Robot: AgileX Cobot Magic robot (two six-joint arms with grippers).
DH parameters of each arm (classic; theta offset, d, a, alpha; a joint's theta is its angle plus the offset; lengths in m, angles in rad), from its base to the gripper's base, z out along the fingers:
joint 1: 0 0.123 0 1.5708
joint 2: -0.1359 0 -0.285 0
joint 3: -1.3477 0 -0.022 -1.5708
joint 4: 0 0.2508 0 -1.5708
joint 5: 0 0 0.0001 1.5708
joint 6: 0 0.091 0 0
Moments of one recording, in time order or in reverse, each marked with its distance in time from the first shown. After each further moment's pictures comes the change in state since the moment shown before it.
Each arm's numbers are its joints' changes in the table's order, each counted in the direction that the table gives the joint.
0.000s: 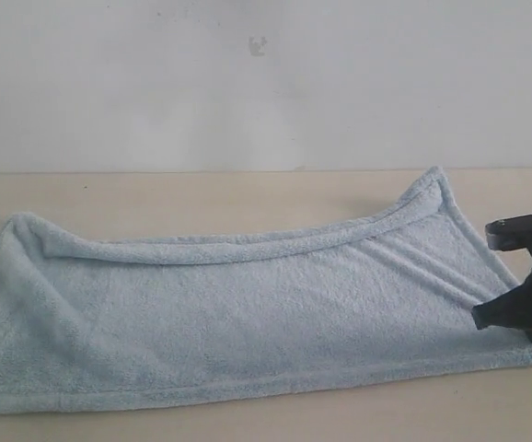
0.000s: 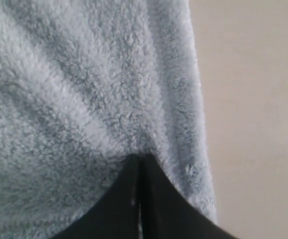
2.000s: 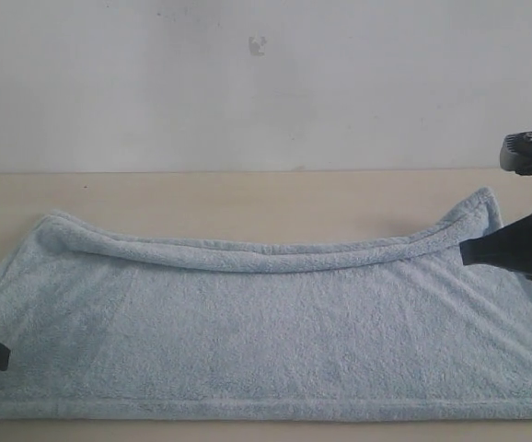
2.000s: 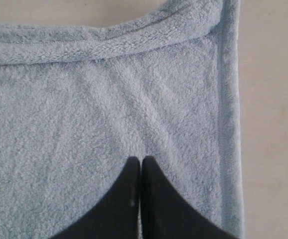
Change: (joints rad) left arm -0.056 -0.353 -0.168 0.465 -0.189 -0.394; right arm 0.119 0.462 -0.138 0.176 -0.122 -0.066
